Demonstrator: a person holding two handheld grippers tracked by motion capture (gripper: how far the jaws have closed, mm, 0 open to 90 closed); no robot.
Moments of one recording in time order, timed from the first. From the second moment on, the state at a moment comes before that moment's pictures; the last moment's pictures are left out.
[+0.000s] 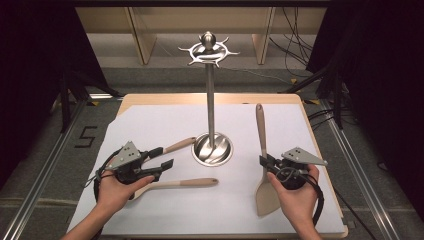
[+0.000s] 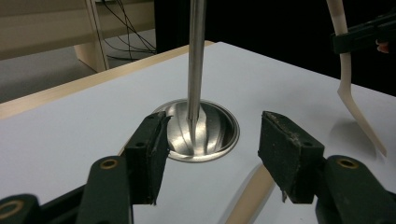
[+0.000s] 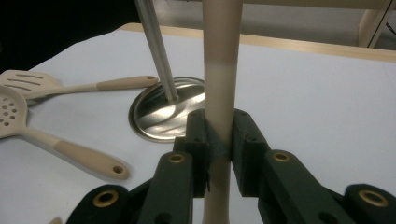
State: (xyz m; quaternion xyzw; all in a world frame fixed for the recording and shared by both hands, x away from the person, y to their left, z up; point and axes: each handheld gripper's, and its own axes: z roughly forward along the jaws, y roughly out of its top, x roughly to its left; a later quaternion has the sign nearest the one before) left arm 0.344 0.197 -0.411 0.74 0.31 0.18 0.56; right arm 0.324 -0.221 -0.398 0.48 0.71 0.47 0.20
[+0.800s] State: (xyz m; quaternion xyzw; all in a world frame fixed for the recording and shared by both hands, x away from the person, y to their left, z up) left arm 0.351 0.115 -0.328 0.74 0.21 0.16 0.61; right arm 0.310 -0.178 -0.378 0.40 0.74 0.50 0.22
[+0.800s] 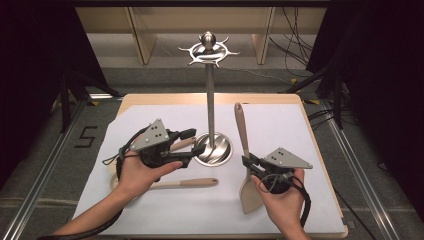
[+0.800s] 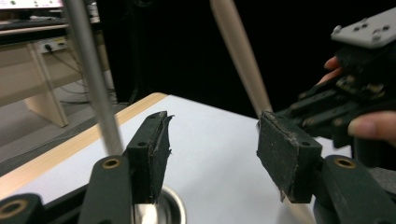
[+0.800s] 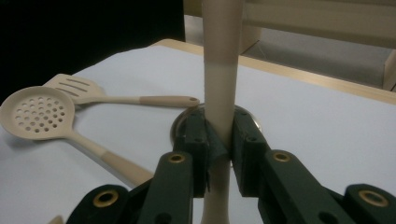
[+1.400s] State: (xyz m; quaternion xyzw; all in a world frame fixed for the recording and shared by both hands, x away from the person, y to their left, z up) left arm 0.360 0.069 -0.311 0.75 0.20 0.11 0.62; right arm 0.303 -0.154 -0.369 0.36 0.75 0.50 0.25
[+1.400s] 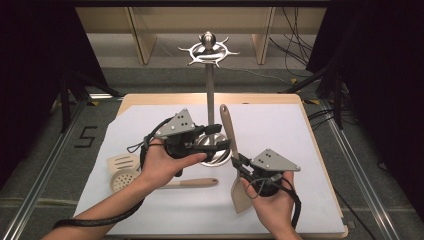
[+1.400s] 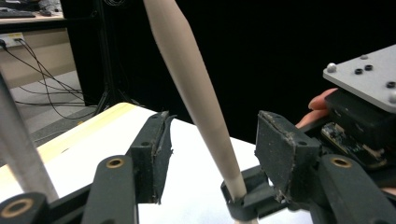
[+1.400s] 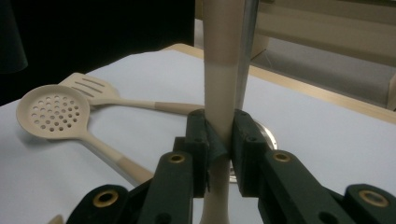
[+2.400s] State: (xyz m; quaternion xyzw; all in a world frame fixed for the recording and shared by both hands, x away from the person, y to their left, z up) left arm 0.359 0.083 -0.294 0.78 0.11 0.04 0.61; right arm 0.313 -0.158 -0.351 0.20 0.78 0.57 0.17
